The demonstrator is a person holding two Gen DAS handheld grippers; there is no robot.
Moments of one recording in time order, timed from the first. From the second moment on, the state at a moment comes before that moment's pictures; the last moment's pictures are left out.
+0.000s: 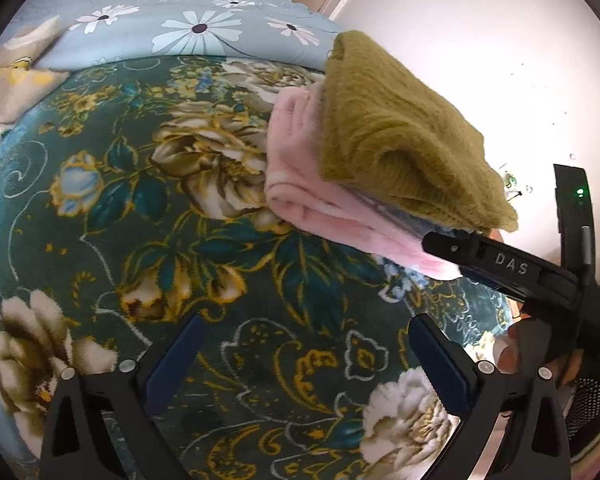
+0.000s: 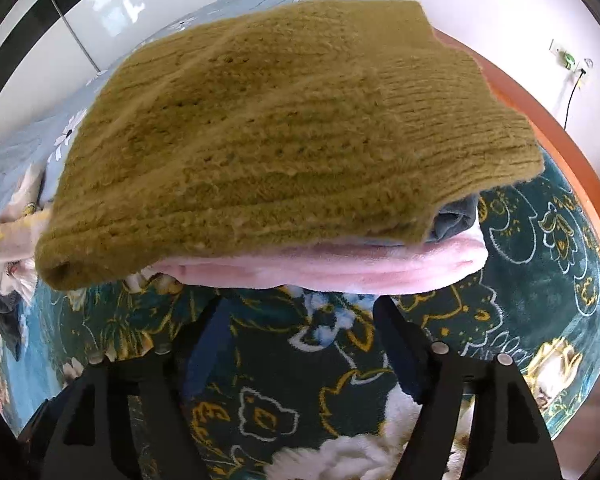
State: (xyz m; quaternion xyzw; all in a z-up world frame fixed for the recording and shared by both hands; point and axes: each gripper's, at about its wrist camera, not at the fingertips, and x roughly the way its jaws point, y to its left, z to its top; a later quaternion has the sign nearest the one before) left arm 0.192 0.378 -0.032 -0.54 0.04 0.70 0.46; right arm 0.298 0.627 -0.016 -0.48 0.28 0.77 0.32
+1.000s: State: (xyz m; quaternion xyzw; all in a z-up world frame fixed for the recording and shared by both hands) left arm 0.174 0.347 -0.005 -0.53 0.00 0.69 0.50; right arm 0.294 0.591 0.023 -0.47 0.22 0.73 0.44
